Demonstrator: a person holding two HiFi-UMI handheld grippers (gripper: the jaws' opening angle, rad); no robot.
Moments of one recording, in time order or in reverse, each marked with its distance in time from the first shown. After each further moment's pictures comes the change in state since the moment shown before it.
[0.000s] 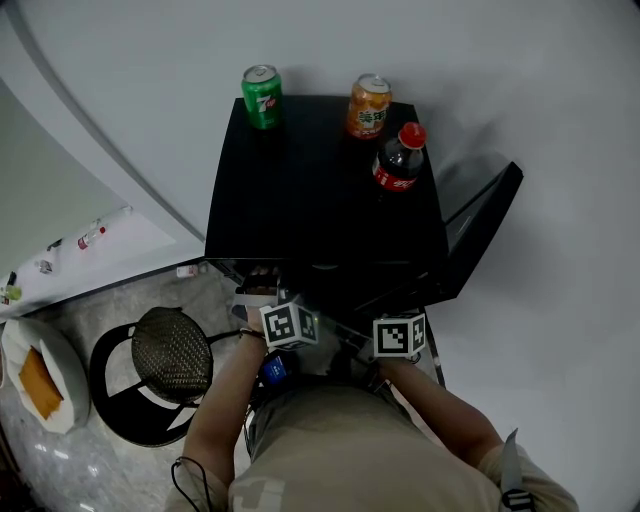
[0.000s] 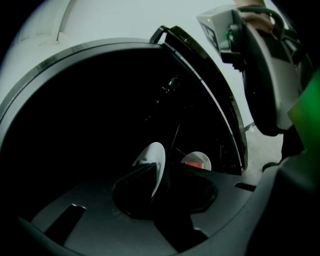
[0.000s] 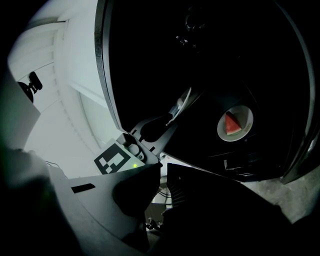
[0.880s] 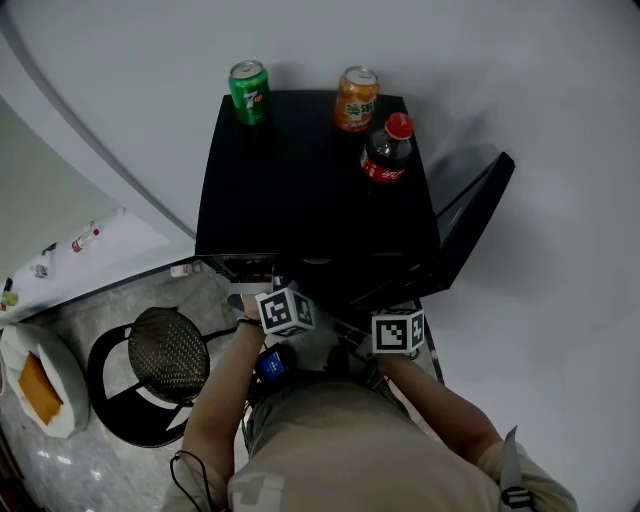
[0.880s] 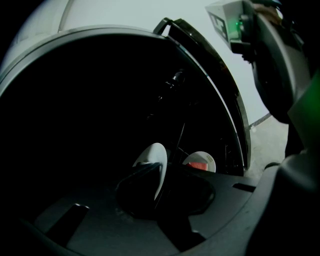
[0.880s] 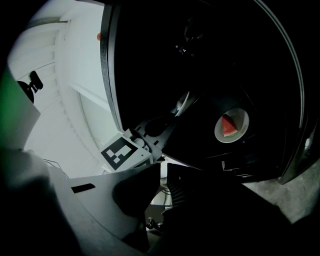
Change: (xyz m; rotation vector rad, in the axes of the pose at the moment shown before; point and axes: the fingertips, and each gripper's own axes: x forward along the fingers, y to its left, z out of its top) left arm 0.016 0.006 0.000 -0.001 0.016 0.009; right arm -0.011 -0.003 0.000 -0.004 -0.023 -0.020
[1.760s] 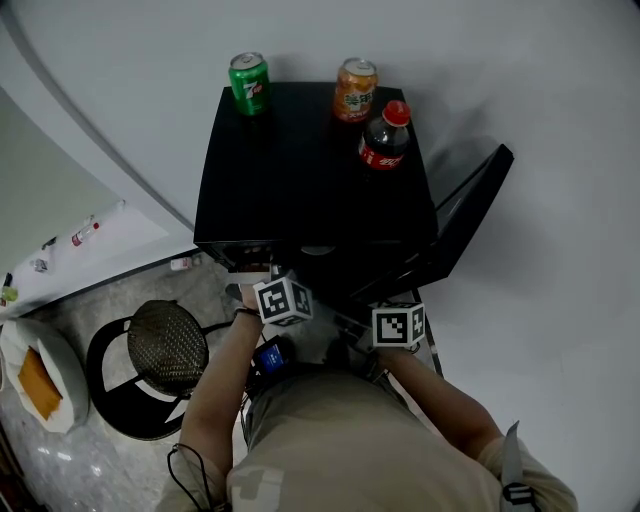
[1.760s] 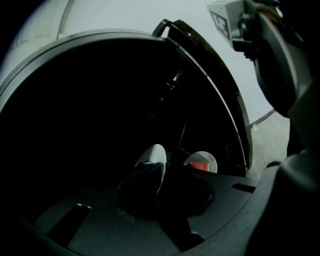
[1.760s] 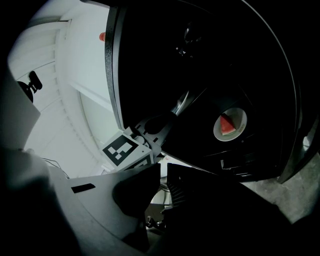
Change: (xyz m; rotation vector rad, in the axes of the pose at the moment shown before) left arm -0.004 0.003 0.000 0.015 0.007 0.012; right arm -0.006 0.003 -0.005 -0.005 0.002 0.000
